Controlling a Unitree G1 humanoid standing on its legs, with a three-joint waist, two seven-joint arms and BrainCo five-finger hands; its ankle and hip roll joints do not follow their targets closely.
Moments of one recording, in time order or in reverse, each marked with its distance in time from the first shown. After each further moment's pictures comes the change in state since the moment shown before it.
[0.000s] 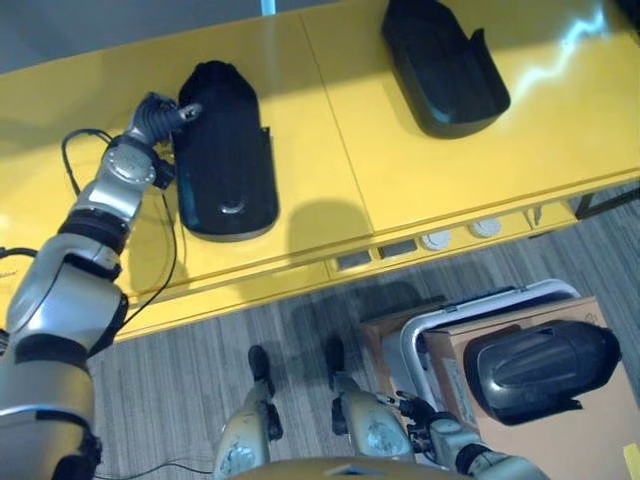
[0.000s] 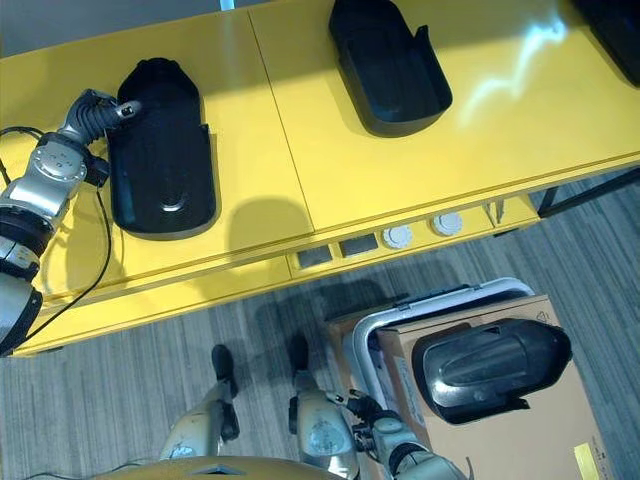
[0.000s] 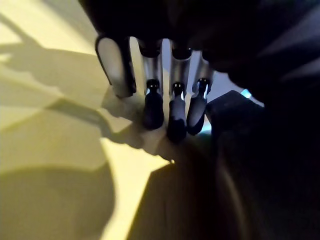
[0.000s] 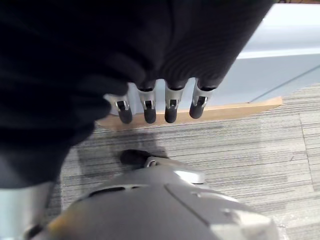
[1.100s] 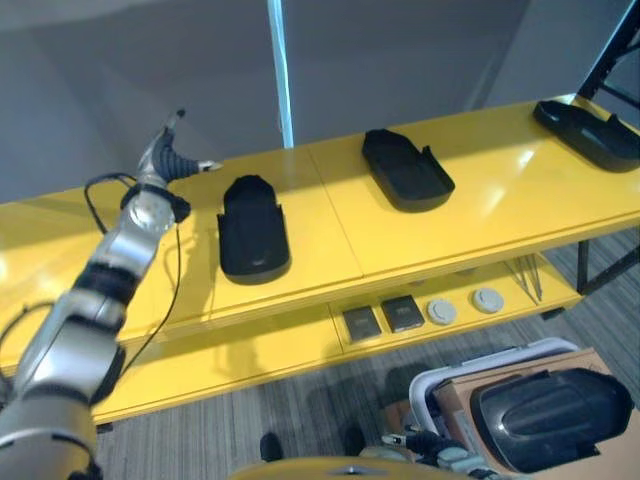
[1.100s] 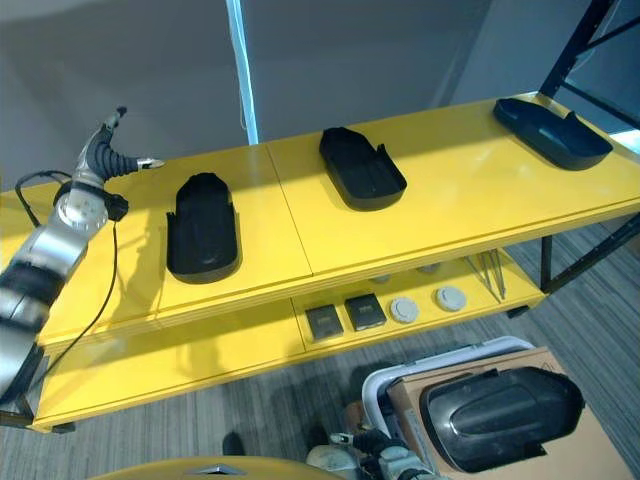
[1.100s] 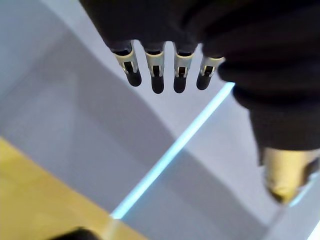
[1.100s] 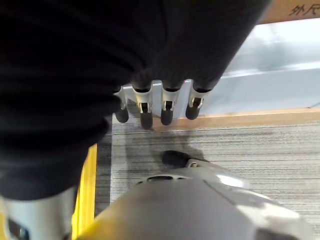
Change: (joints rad) left arm 0.596 -0.045 0.334 -0.796 0.173 -0.016 0.188; right arm 0.113 -0.003 -0.043 -0.013 -0.078 0.038 -0.012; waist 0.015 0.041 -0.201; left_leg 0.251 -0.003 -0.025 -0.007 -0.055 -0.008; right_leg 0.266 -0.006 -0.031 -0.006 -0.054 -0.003
